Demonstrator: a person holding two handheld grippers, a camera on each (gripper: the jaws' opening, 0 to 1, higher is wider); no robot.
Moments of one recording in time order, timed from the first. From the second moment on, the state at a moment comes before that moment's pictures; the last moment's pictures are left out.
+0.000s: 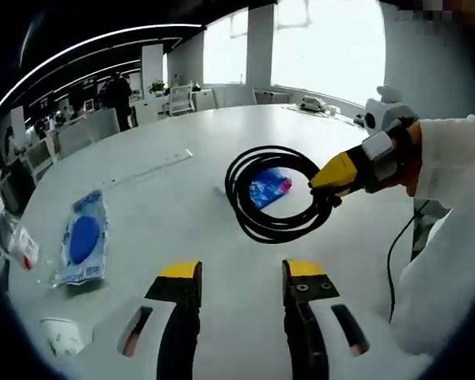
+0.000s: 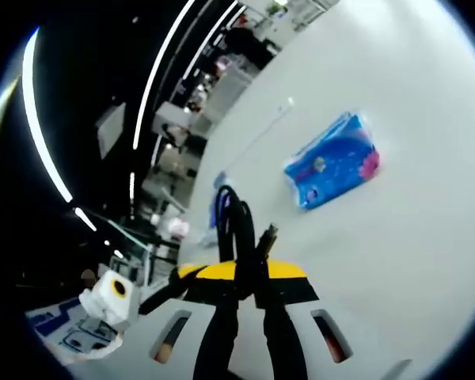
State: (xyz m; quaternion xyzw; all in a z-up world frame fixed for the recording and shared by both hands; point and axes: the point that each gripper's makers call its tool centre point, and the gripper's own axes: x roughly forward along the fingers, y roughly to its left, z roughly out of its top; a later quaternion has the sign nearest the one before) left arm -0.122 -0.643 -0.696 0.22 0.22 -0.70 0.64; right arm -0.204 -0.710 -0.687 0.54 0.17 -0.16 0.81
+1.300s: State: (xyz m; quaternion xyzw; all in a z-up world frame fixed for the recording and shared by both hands) left arm -0.130 -0.633 -0.709 0.25 0.23 -0.71 0.61; right arm -0.242 -0.723 -0.763 0.46 0.31 -0.23 0.80
